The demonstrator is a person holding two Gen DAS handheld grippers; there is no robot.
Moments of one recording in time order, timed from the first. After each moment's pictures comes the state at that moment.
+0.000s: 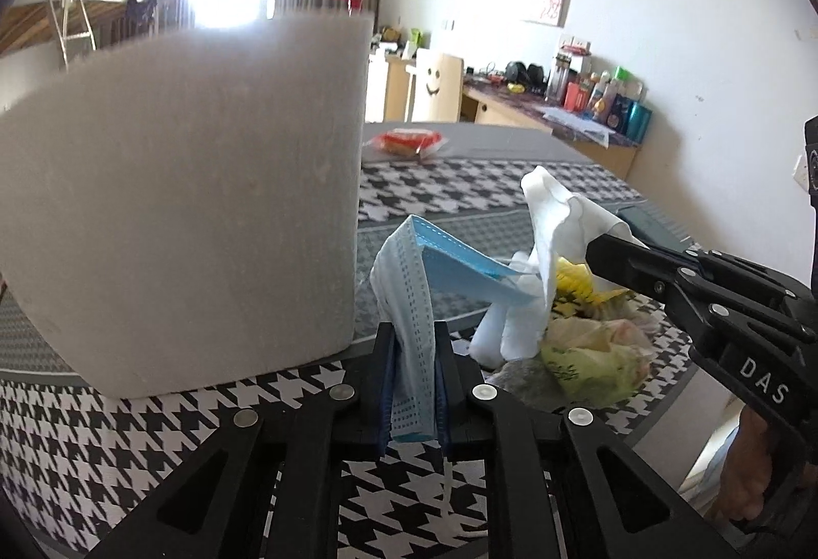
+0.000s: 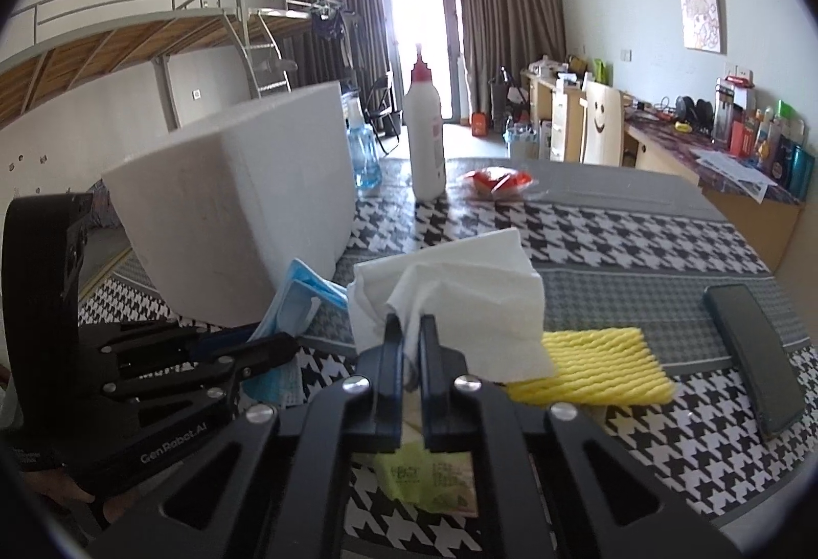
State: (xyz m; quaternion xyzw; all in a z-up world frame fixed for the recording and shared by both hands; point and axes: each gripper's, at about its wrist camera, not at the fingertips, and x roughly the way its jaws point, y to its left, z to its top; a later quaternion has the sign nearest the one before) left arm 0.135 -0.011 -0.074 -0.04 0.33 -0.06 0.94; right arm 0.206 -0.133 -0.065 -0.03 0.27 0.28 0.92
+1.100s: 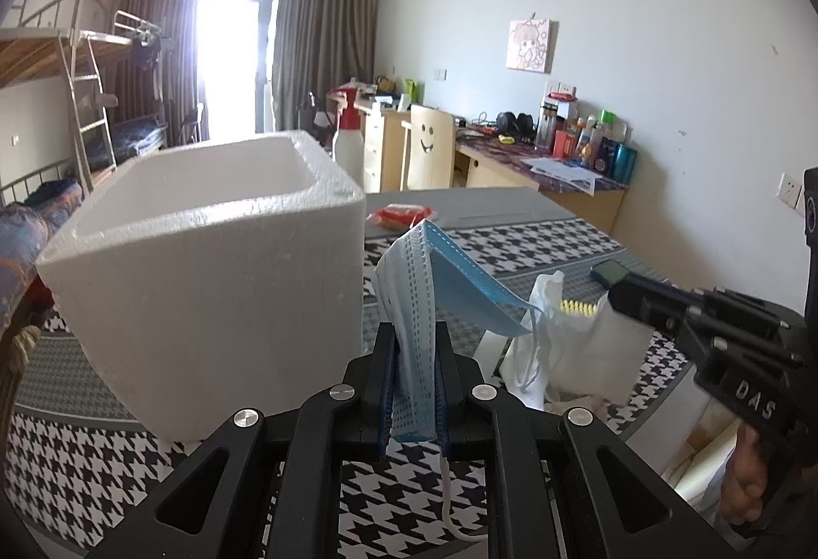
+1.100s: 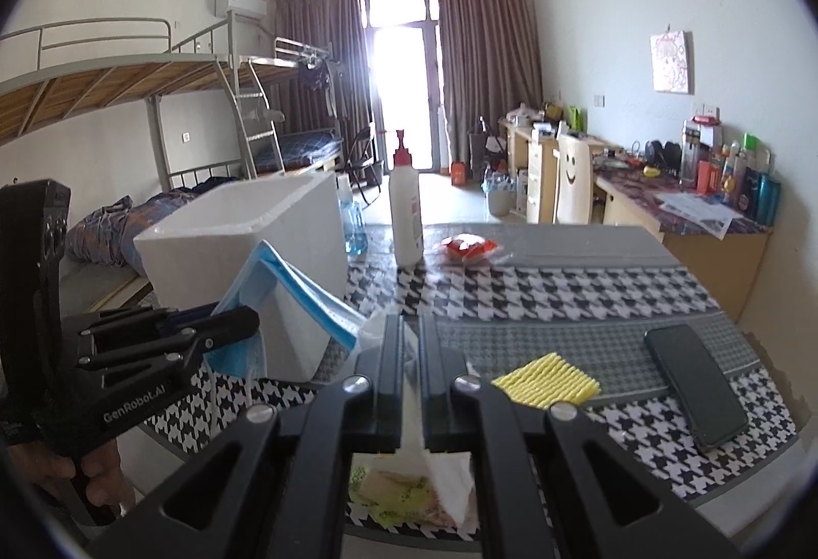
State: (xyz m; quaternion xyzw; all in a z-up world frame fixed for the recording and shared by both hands) left arm 0.109 0.001 -0.021 -0.04 0.27 -0.06 0.96; right arm 0.177 -0.154 -0.029 -0.02 0.22 0.26 0.94
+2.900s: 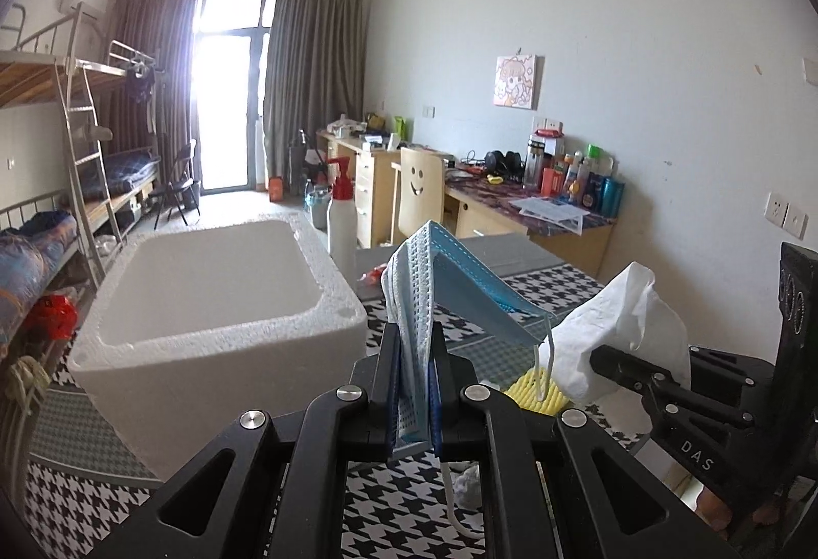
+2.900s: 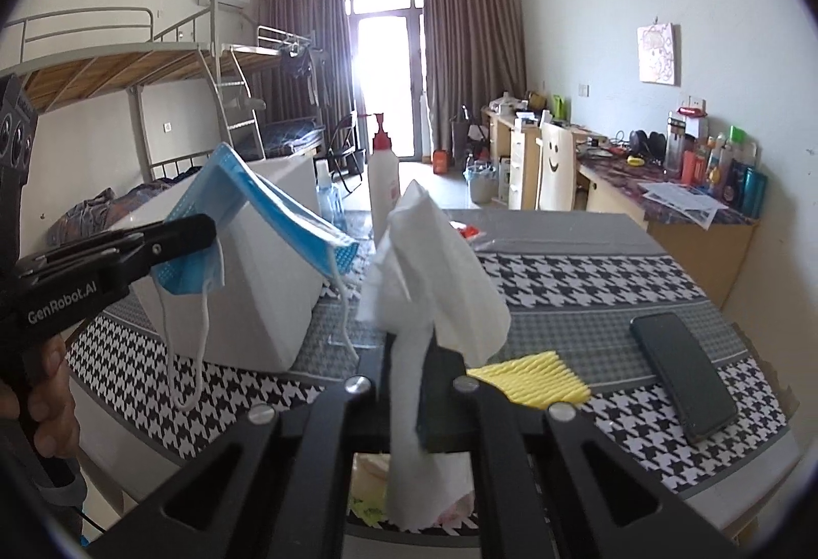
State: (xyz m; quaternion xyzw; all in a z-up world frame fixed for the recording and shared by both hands) left arm 0.116 0.003 0.022 -0.03 0.21 -0.07 0.97; right arm 0.179 -0.153 -0.025 -0.03 0.22 0.23 0.95
